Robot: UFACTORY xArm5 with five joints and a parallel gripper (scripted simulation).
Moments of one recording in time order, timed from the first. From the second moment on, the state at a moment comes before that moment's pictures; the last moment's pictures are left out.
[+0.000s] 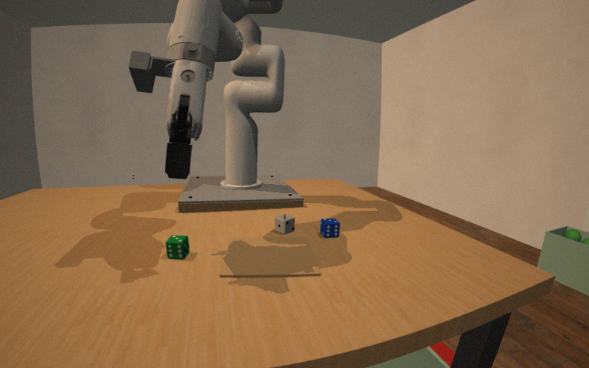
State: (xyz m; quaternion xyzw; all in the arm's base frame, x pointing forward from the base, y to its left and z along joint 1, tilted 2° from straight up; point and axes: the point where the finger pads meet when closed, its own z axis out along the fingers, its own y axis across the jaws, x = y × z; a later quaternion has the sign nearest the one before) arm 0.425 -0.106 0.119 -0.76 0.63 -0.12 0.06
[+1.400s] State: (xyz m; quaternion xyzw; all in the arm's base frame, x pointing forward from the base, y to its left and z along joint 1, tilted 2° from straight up) arm 0.369 -0.051 0.095 -0.72 0.69 -0.01 0.01
